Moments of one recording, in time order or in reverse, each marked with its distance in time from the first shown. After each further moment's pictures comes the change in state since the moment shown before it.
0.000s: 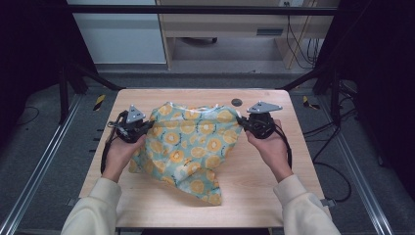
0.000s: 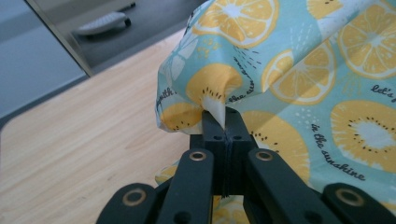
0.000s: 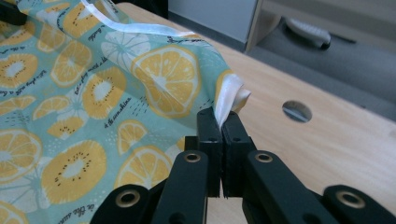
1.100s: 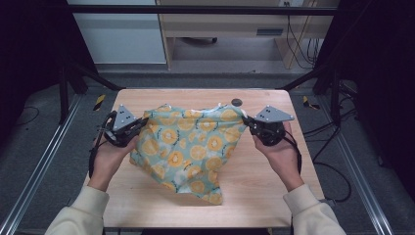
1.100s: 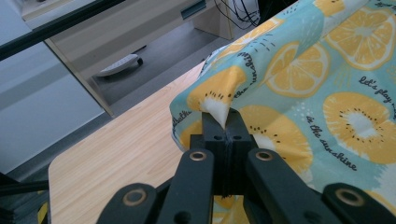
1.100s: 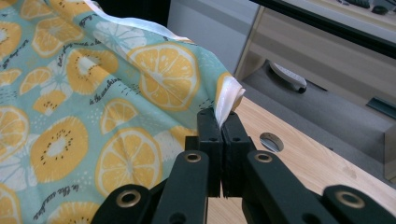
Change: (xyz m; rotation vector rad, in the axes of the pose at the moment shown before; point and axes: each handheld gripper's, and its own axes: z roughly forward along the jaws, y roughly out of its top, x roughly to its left) left arm -0.012 0.014 -0.053 -0.104 0.041 0.102; right arm 0.011 -0.001 -0.040 -0.122 -0.037 -0.133
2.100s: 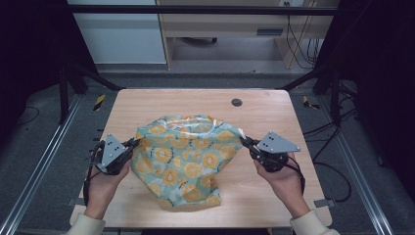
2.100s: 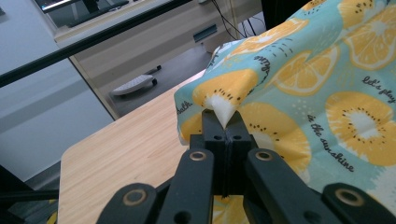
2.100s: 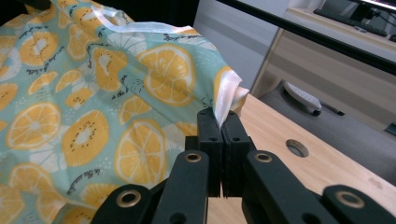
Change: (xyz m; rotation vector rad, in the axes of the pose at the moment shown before) left arm -0.035 -0.055 -0.041 -0.127 0.064 -0.002; right arm 0.042 -0.029 -0.040 -0.094 0.063 -0.050
